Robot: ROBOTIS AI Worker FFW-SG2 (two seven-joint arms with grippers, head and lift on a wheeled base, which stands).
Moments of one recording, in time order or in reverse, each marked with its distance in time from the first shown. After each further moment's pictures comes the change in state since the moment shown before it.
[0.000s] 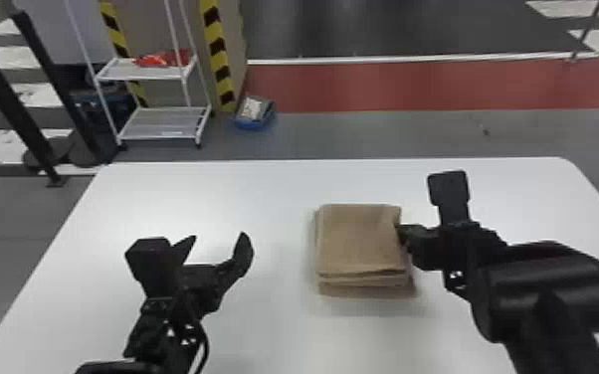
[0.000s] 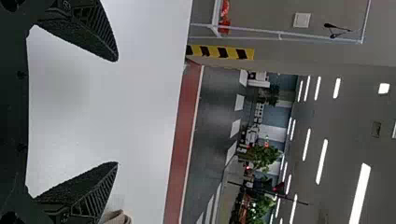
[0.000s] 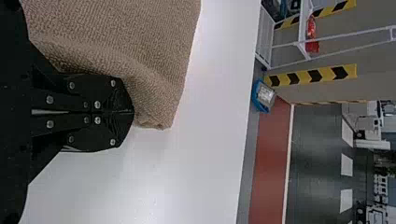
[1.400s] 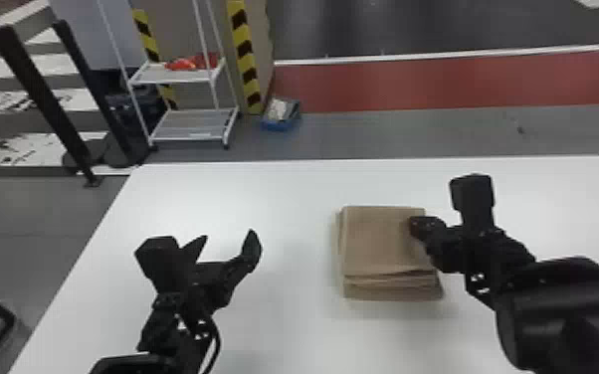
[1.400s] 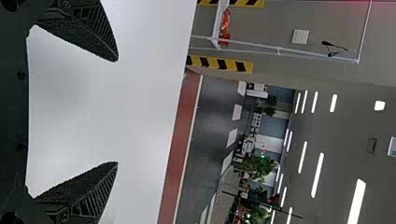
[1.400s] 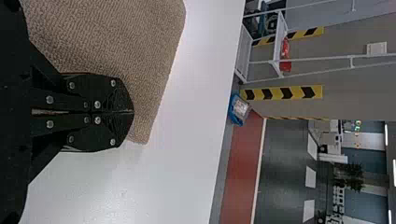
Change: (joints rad) left arm -0.010 0.000 0.072 0.019 0.040 -0.004 -0.024; right arm 0.032 0.000 0.017 0.050 0.016 -0.223 0.037
